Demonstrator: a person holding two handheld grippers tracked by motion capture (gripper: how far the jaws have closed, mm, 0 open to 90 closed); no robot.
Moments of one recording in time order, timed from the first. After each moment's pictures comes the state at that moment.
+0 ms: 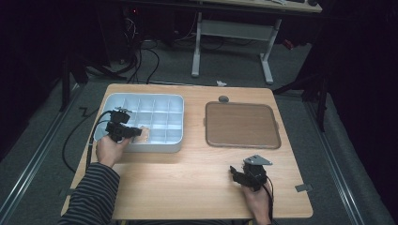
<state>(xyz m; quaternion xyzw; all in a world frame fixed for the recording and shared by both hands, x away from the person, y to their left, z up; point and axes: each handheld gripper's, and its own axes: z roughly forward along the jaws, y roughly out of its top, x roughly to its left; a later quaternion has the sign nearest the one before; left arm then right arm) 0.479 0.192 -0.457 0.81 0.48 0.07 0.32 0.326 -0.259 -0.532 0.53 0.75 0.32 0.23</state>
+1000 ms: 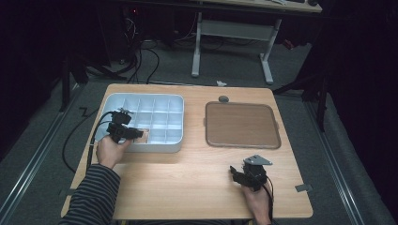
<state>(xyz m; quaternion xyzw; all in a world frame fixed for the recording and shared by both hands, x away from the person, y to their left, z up) 0.475 0.190 -0.456 0.81 0.49 0.09 0.30 0.326 -0.259 -0.532 0.53 0.75 0.32 0.23</state>
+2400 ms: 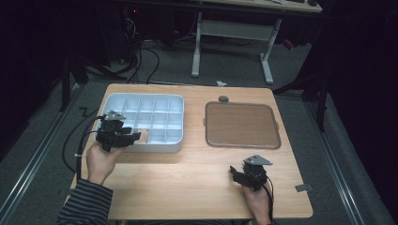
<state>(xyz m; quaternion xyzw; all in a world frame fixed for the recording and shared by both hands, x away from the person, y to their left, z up) 0.412 0.192 -0.410 0.80 0.45 0.14 0.37 0.326 -0.260 -0.532 0.53 0.75 0.32 0.23</state>
